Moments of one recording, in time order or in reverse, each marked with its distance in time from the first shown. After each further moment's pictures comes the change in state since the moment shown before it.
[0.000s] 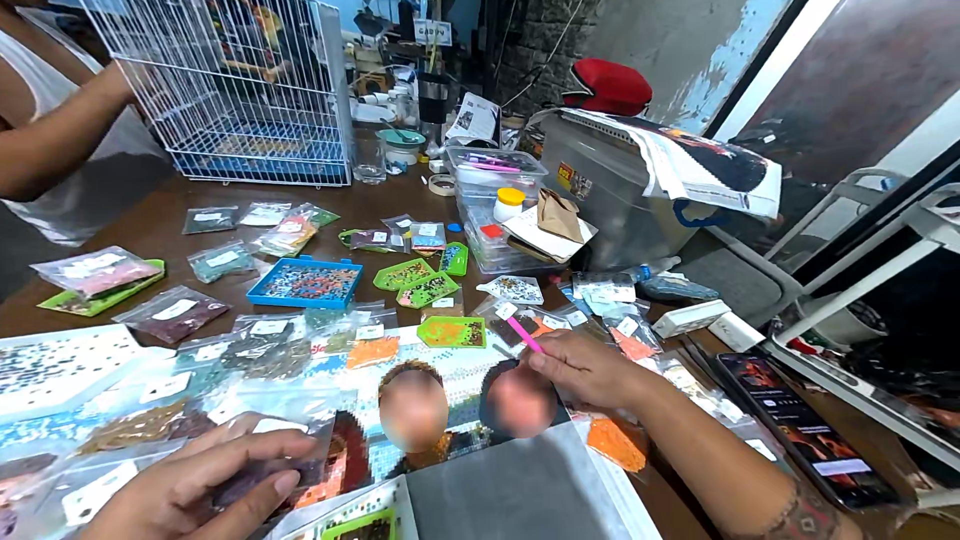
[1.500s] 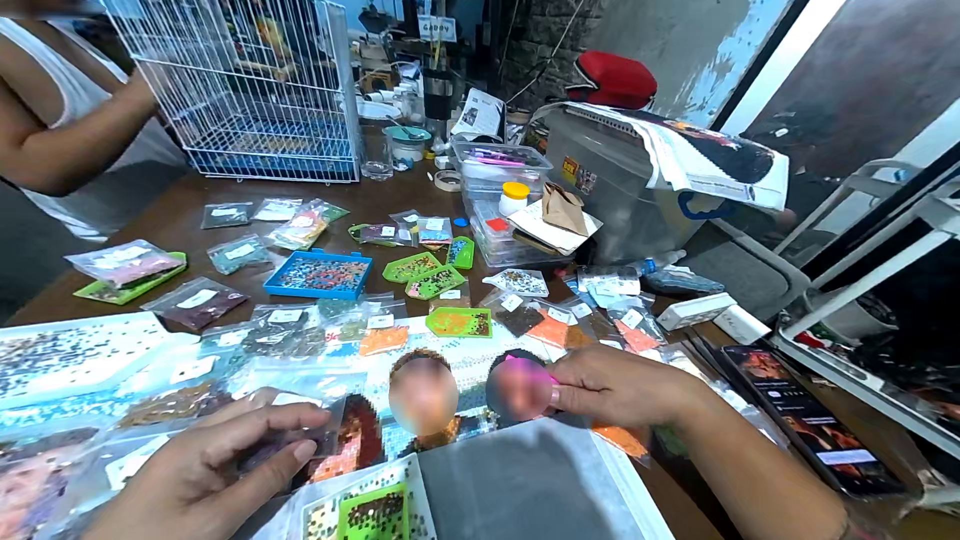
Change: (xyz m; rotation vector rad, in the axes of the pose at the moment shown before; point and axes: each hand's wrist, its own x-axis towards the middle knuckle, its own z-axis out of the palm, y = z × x) left_hand -0.001 0.002 -0.001 0.016 0.032 -0.049; right_hand -0.012 -0.037 -0.019 0.081 -0.327 0.074
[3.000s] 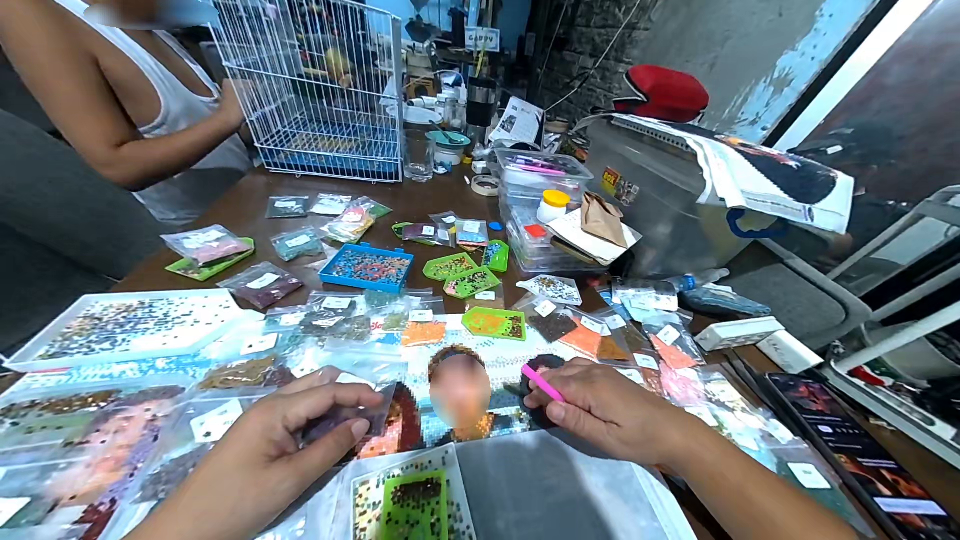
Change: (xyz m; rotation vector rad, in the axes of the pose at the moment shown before) left_hand 0.003 -0.014 0.013 0.017 0.146 0.062; right_hand 0.022 0.003 0.037 -0.061 0.194 -0.243
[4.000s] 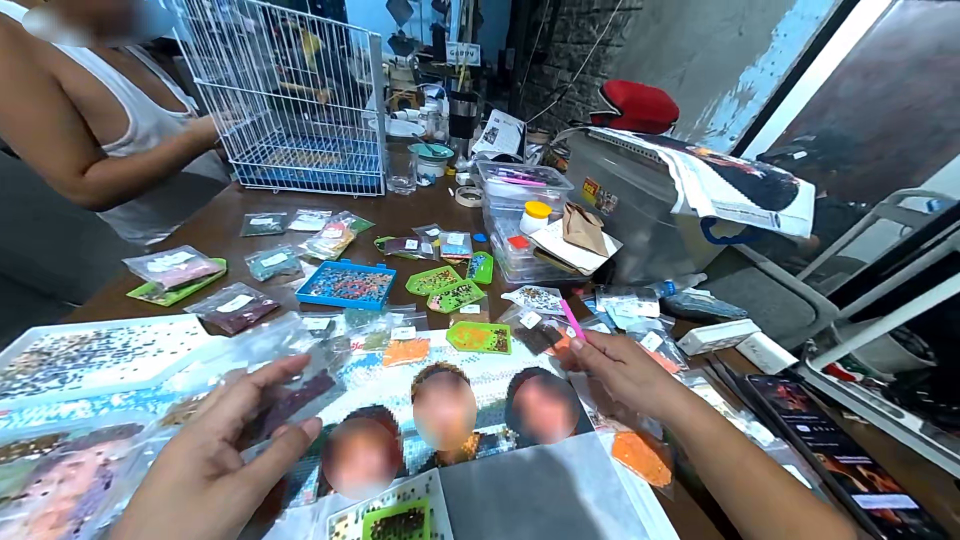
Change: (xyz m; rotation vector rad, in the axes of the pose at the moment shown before) left_hand 0.005 0.015 -0.009 -0.034 0.144 -0.245; right_hand -0.008 0.020 -0.032 0.107 0.282 0.627
